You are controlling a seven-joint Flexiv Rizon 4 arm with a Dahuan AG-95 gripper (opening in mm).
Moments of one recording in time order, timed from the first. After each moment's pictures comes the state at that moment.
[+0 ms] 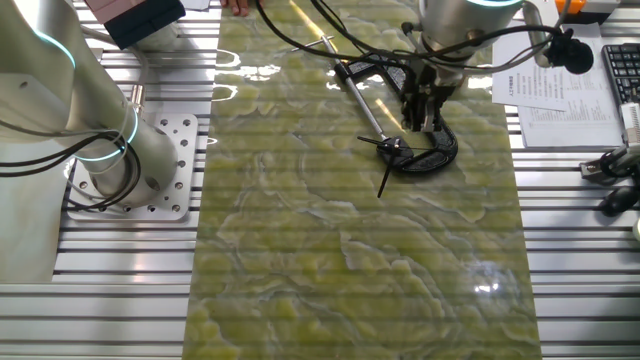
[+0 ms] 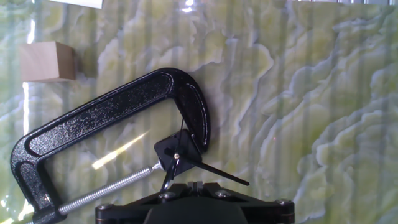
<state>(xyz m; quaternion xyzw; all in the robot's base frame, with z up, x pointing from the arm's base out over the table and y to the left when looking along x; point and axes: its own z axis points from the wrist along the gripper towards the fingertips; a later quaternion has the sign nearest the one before) 0.499 -0.001 0.169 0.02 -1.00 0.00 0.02</state>
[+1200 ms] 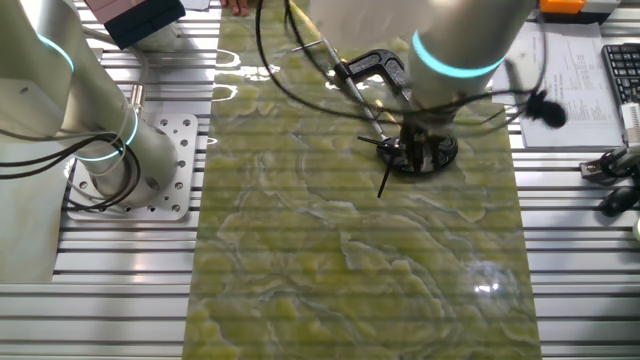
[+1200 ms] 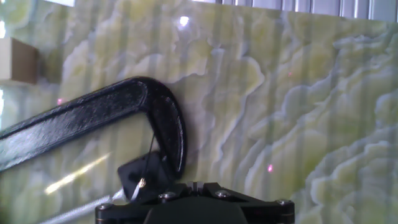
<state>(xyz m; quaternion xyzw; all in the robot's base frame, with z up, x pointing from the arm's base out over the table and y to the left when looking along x) 0.513 -0.036 0.088 0.04 -1.00 0.00 -0.03</state>
